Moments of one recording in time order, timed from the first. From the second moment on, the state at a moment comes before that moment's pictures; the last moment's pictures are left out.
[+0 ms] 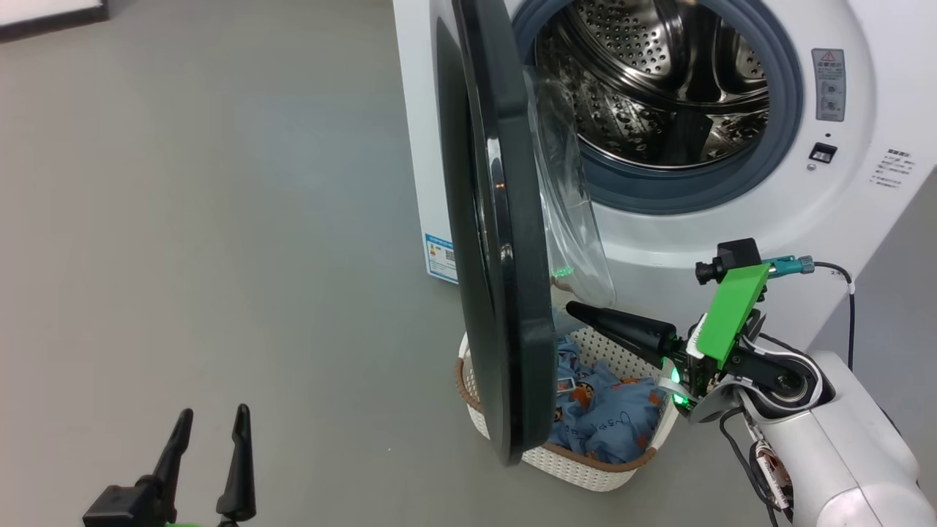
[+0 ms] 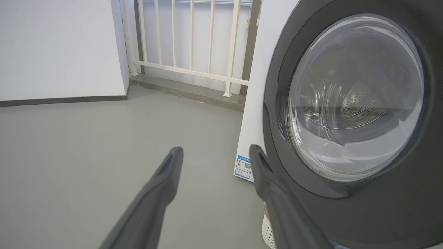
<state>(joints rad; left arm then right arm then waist) -0.02 0.06 -0.02 0.23 -0.24 -0.12 -0.25 -0.57 -0.19 0.24 0.57 1.61 0.13 0.78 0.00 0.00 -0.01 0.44</state>
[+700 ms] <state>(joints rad) -0.02 0.05 -0.01 0.23 -0.24 -0.12 -0.25 -0.52 -0.23 0.24 0.40 1.52 0.13 0.70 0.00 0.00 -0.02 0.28</state>
